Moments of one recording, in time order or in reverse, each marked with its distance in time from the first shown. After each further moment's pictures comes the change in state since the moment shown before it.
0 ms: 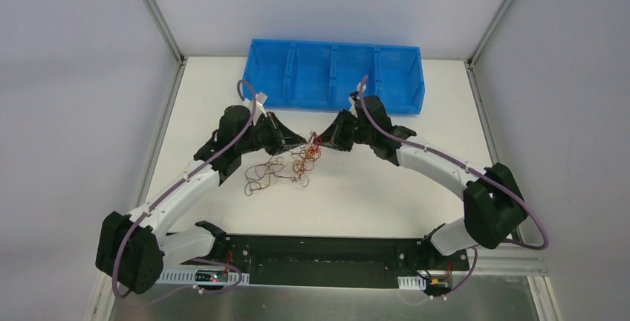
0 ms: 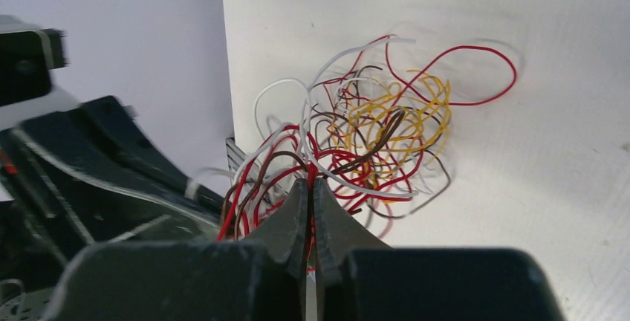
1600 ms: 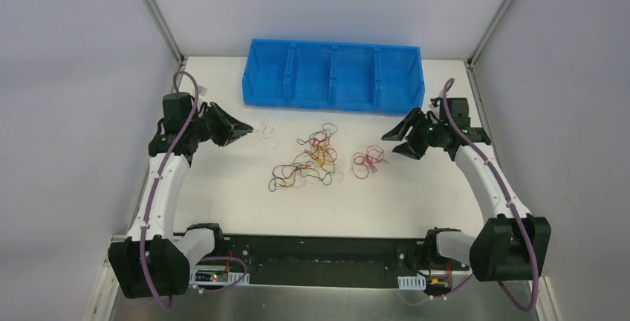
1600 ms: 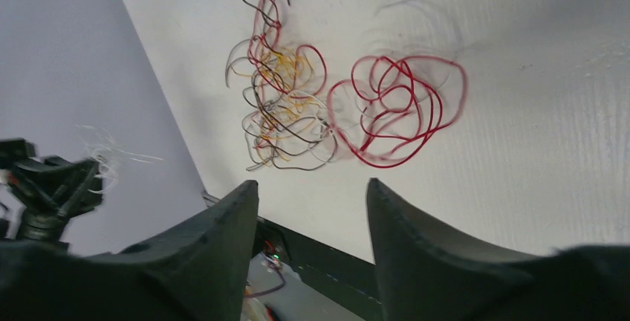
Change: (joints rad) left arm 0.561 -0.085 0.187 -0.540 0.138 0.235; right arm -0.661 -0.335 -0.085 -0.551 -0.202 -0.284
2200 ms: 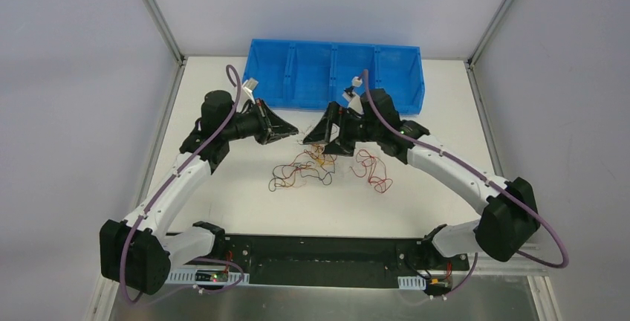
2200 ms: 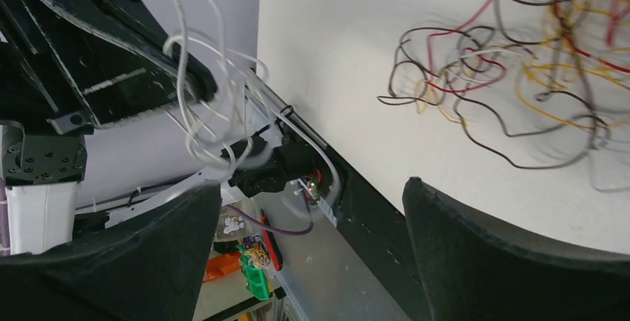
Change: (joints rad) left arm -0.380 0.060 -0.057 0.431 0.110 -0.191; right arm 0.637 0.187 0.134 0.344 0.018 0.180
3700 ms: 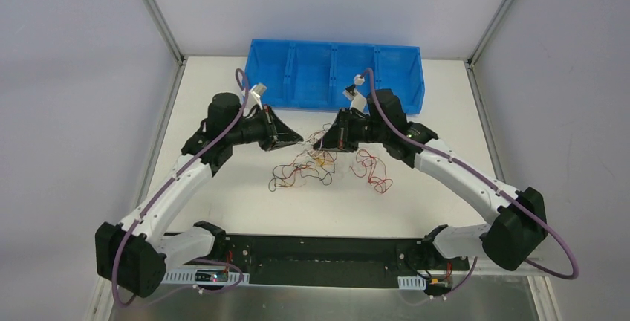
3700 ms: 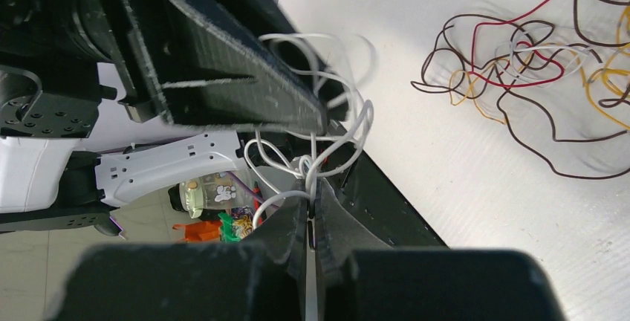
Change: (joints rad) left arm -0.108 0.008 0.033 -0.112 -0.083 0.063; right arm 0.047 -0.032 0.017 0.006 -0.037 -0.070
